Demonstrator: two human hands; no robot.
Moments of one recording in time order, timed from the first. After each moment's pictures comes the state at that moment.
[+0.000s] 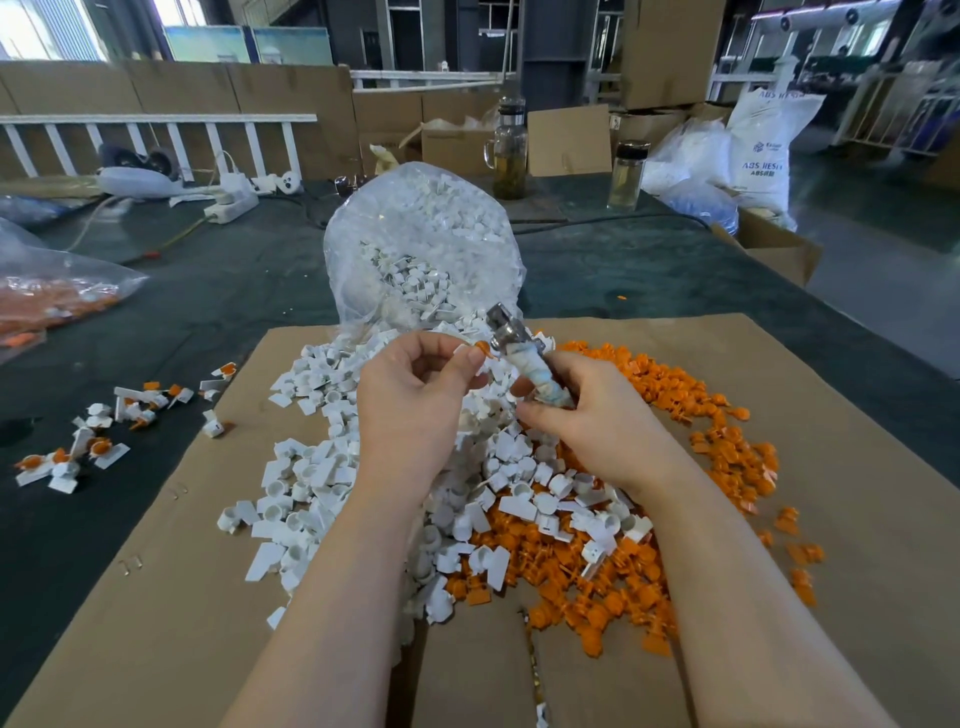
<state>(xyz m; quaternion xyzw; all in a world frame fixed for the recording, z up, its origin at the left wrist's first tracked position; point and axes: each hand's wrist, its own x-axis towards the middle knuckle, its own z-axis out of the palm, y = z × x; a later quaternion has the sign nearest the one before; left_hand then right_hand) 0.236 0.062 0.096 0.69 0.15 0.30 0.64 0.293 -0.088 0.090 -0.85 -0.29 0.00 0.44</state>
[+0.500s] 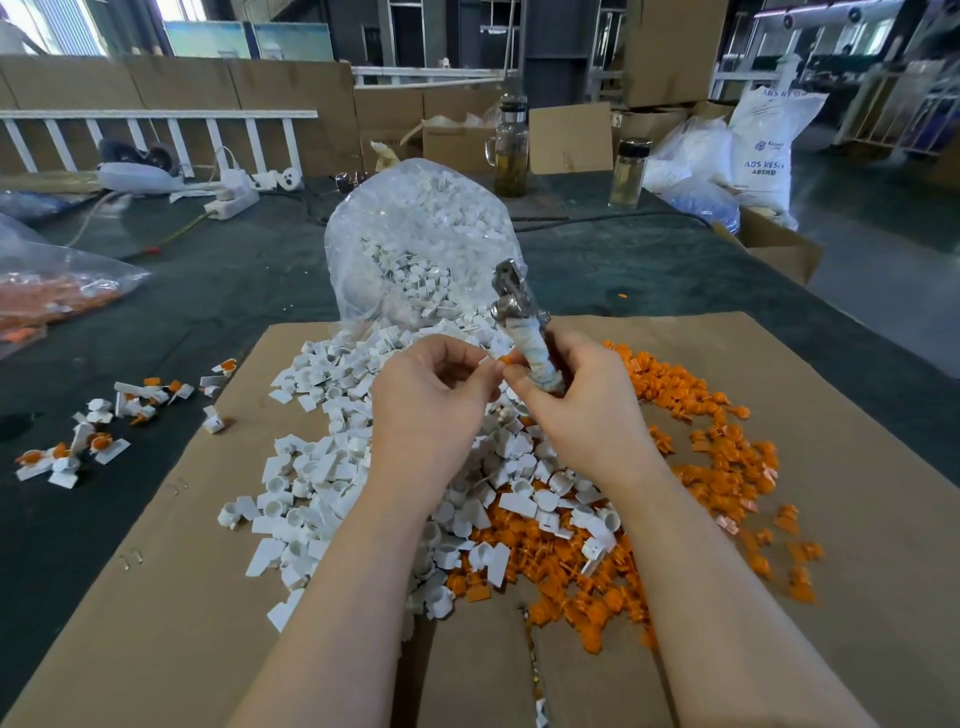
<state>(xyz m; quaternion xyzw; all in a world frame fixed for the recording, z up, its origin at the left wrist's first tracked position) 0.238 0.057 0.091 0.77 0.15 0.29 0.55 0.286 -0.070 0.089 -0.80 -0.28 -0.11 0.53</state>
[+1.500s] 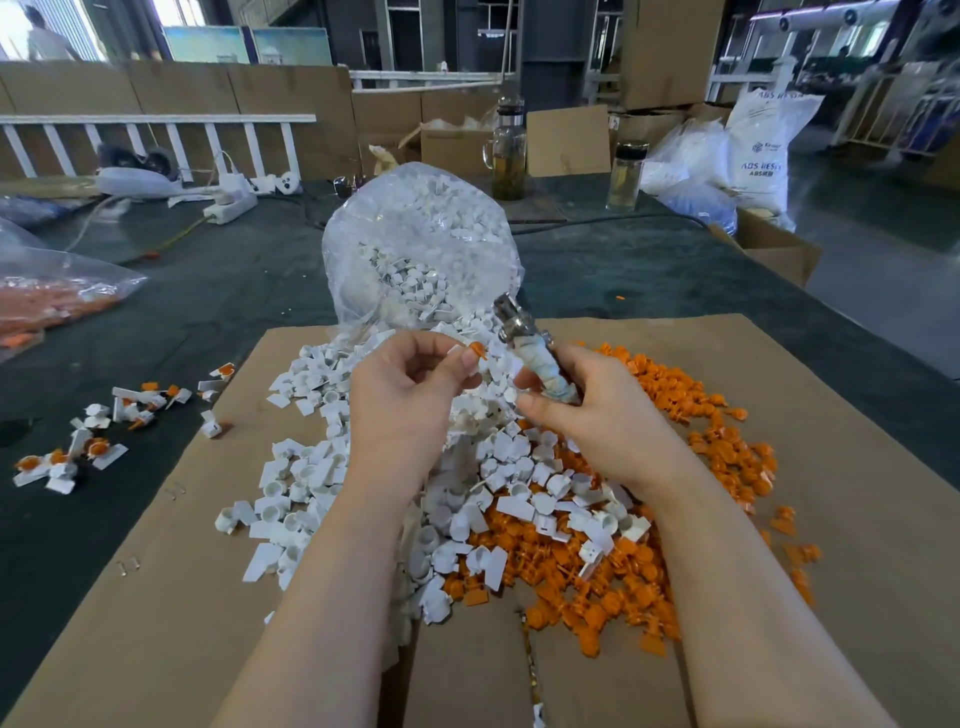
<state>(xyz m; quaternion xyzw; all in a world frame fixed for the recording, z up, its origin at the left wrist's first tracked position) 0.235 0.068 0.094 0.69 0.12 0.30 0.64 0.292 -0.093 0.092 -0.82 -0.30 0.00 0.48</state>
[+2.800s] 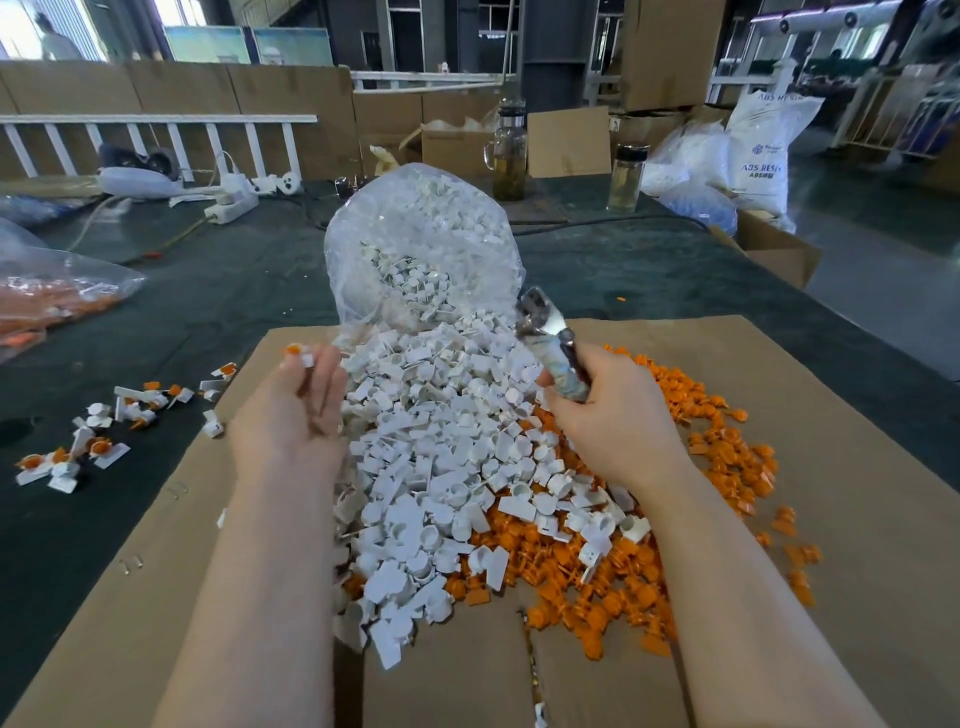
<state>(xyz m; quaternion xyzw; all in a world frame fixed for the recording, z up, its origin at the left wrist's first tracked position) 0.219 0.127 0.102 0.28 0.33 0.32 0.84 0.297 -0.093 0.085 -0.89 -0.25 -0.13 0.36</state>
